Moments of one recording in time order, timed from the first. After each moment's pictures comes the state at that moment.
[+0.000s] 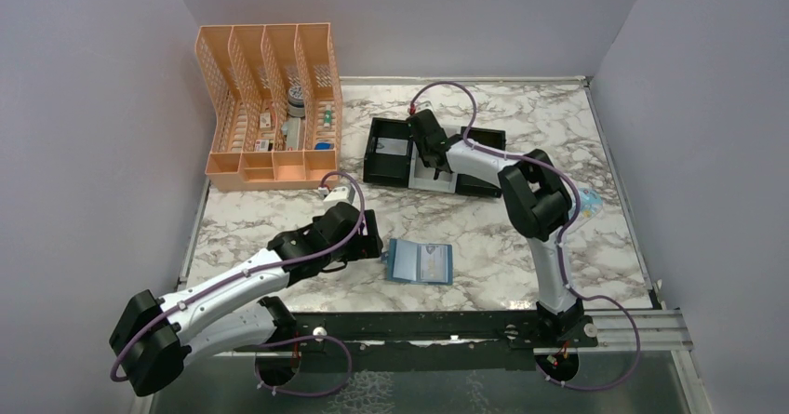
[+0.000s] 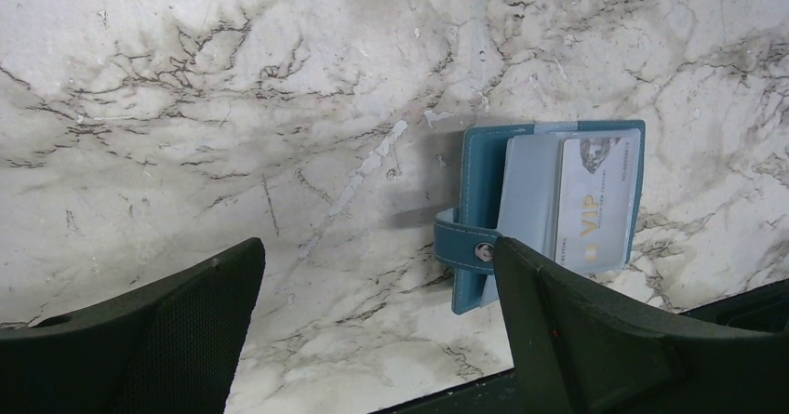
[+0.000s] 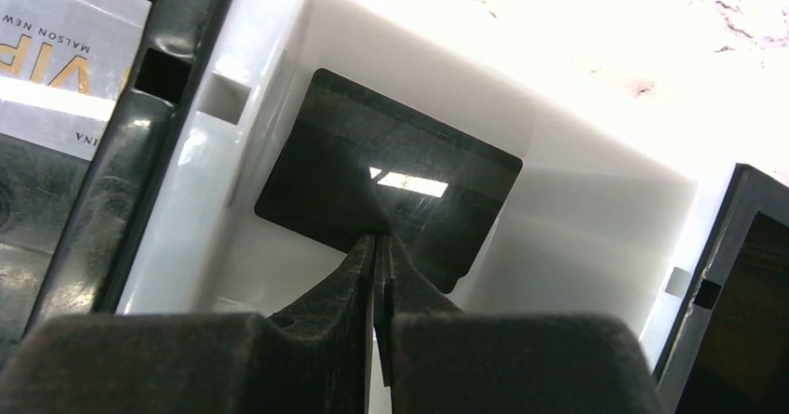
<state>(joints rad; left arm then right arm) -0.86 0.96 0.57 -0.47 -0.24 -0.82 0.60 2.17 1.55 -0.23 0.44 0.07</state>
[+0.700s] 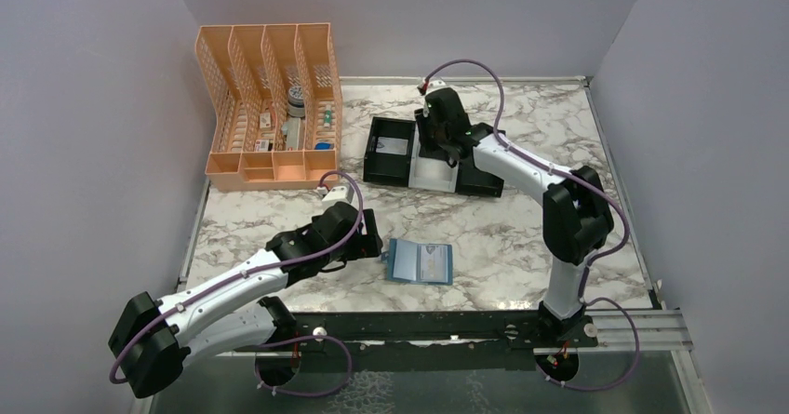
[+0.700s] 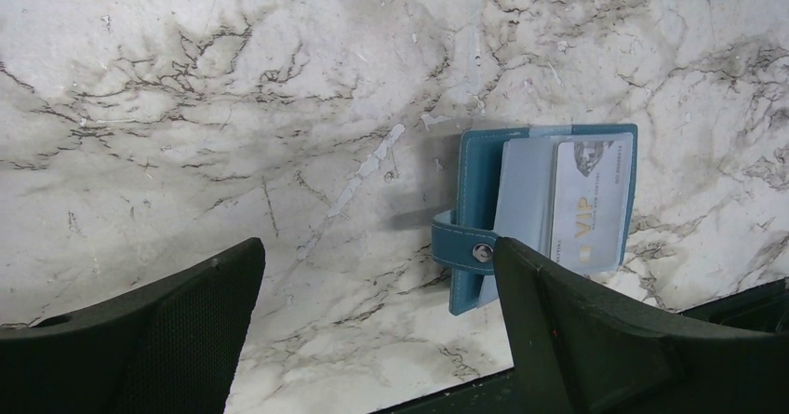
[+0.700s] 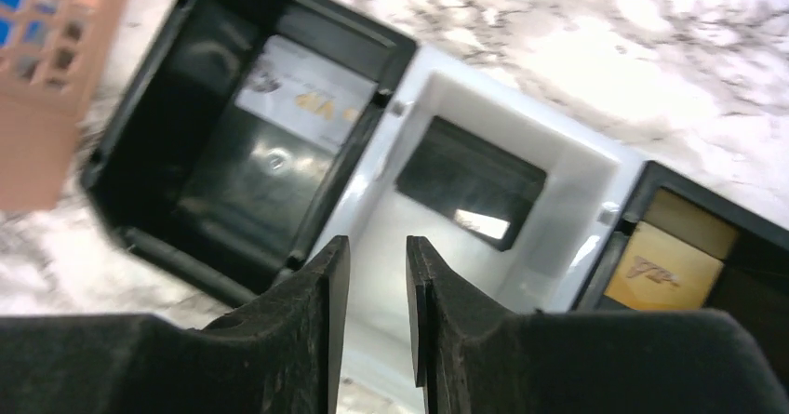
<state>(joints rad) -0.85 0.94 0.57 -0.47 -0.24 -0.82 0.60 1.91 1.50 -0.25 0.22 0.14</state>
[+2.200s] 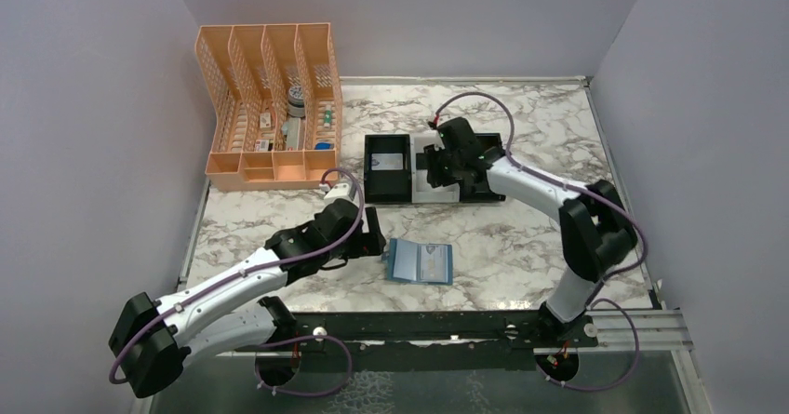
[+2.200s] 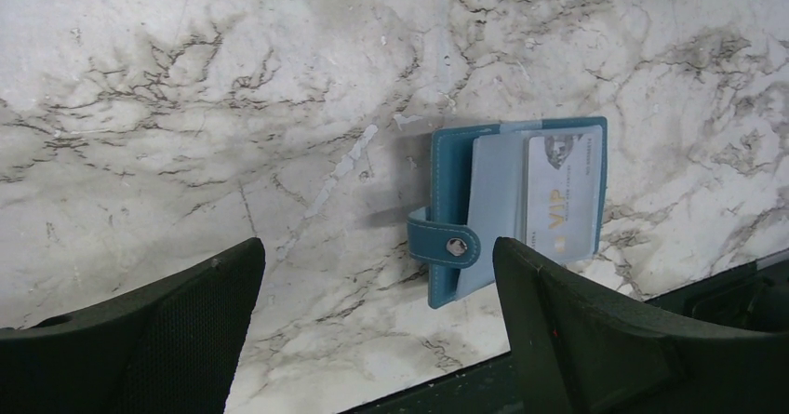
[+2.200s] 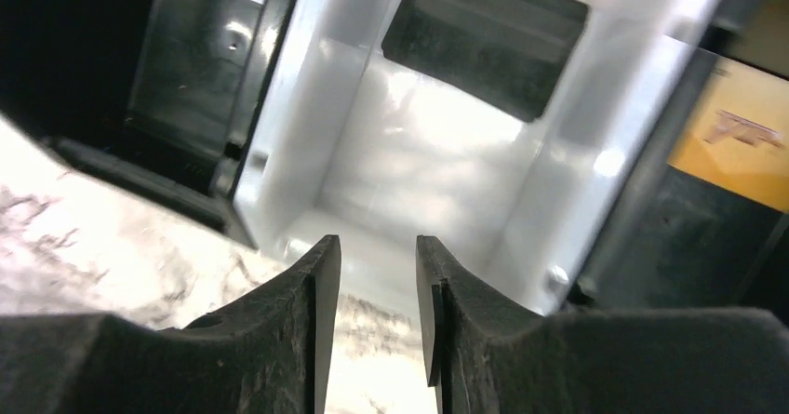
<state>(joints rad) -0.85 0.94 0.59 -0.47 -0.22 -0.82 0.59 1.79 1.23 -0.29 0.04 0.20</state>
